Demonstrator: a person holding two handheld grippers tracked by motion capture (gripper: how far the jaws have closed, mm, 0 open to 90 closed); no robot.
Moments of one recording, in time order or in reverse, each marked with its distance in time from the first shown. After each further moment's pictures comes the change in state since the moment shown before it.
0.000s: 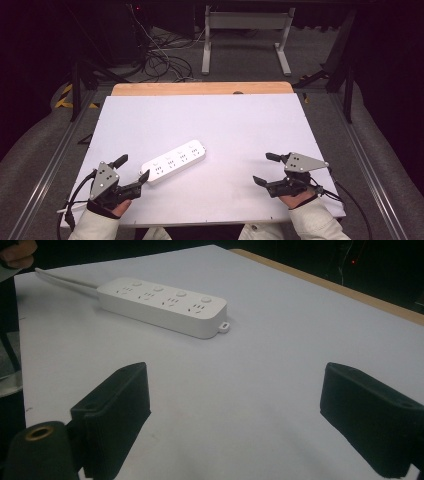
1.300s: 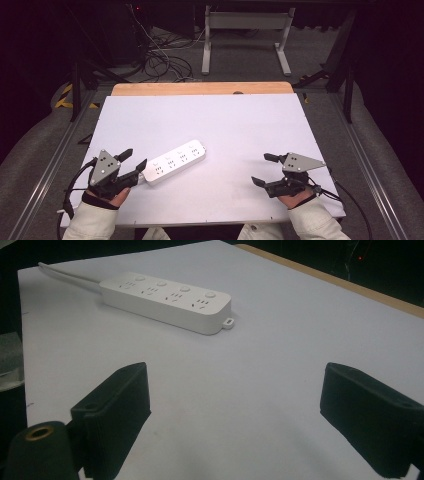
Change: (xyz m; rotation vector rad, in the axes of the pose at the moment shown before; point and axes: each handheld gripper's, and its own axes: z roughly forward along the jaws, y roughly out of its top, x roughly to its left) left arm 0.006 0.037 0.002 0.099 -0.008 0.021; right arm 0.000 -0.002 0.005 0.015 0.017 -0.002
